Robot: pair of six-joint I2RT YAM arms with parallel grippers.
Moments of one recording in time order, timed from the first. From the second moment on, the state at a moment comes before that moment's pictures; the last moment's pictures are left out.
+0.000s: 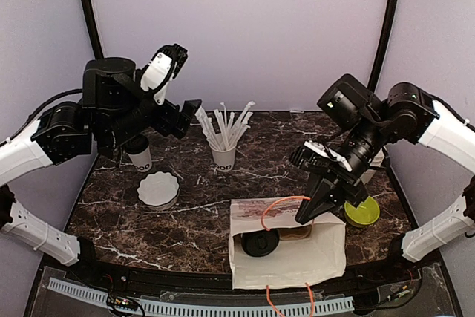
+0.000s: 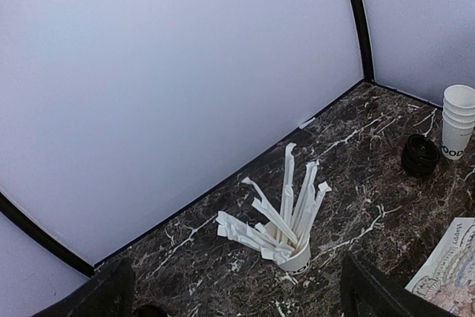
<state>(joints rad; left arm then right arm) -1.13 1.20 1.37 -0.42 -0.73 0.19 1.05 1.30 1.49 -1.23 -0.93 -0.68</state>
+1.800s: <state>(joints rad) -0.21 1.64 1.50 -0.95 -0.17 -0.13 0.64 1.54 1.78 -0.92 -0.57 -0.50</state>
